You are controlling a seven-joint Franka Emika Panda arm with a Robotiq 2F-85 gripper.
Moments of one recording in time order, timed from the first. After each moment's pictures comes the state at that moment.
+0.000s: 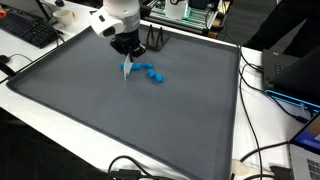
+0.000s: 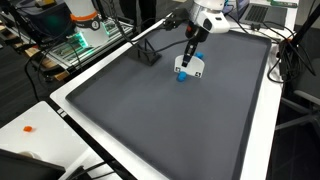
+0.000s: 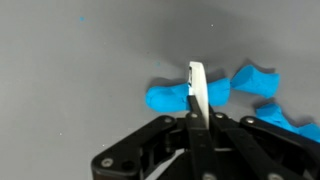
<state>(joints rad) 0.09 0.47 0.02 -1.91 -0.22 2.22 -0.04</state>
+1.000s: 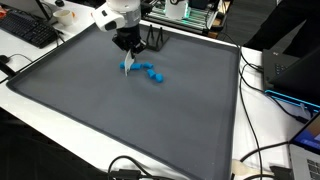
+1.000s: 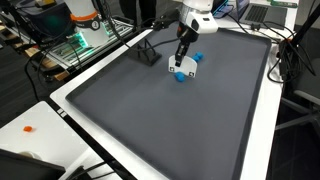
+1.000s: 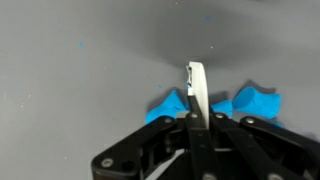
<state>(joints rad) 0.07 0.40 0.01 -2.03 -0.21 2.29 -0.02</state>
